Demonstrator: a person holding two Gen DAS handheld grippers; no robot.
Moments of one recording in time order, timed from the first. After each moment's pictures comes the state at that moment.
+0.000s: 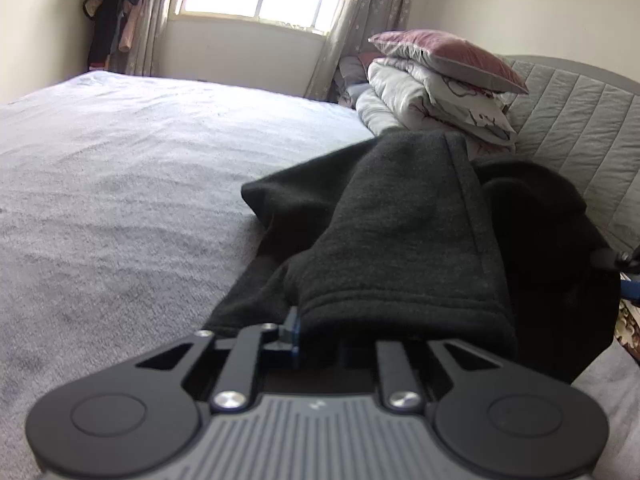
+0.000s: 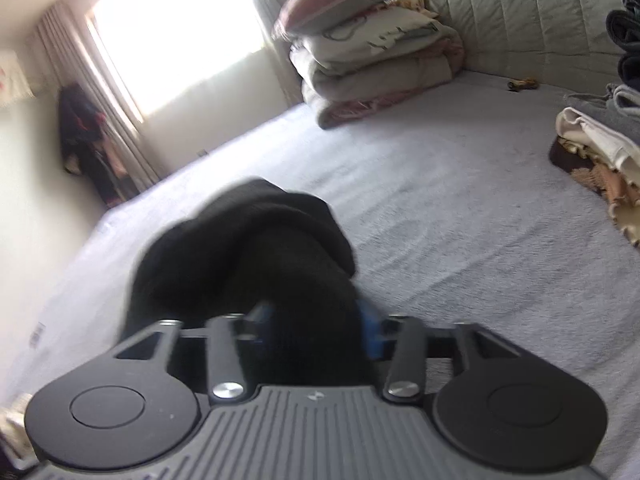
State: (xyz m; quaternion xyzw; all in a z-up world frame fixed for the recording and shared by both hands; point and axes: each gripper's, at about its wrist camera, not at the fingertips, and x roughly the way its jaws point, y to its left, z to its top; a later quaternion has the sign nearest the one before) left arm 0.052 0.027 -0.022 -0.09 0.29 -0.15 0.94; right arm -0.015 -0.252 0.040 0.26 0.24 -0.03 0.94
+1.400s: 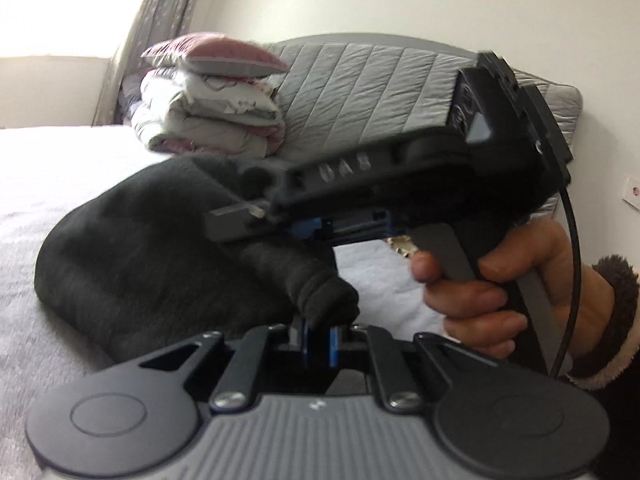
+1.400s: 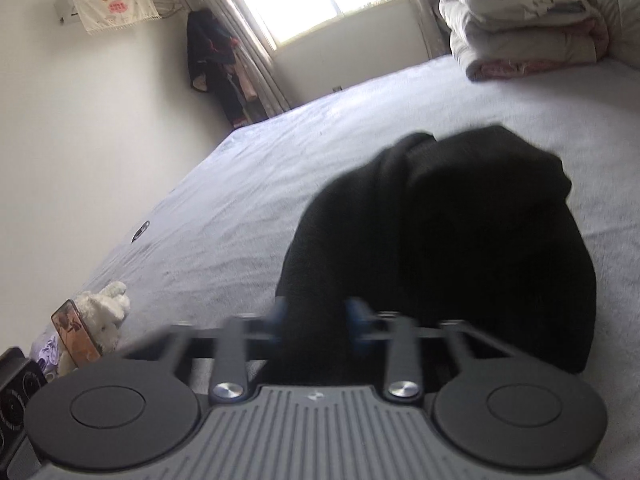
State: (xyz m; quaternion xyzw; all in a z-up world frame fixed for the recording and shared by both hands) left arm -0.047 -0.029 -0.009 -0.04 0.24 -0.46 0.86; right arm -0.021 -0.208 0.030 0.20 0.30 0.17 0.92
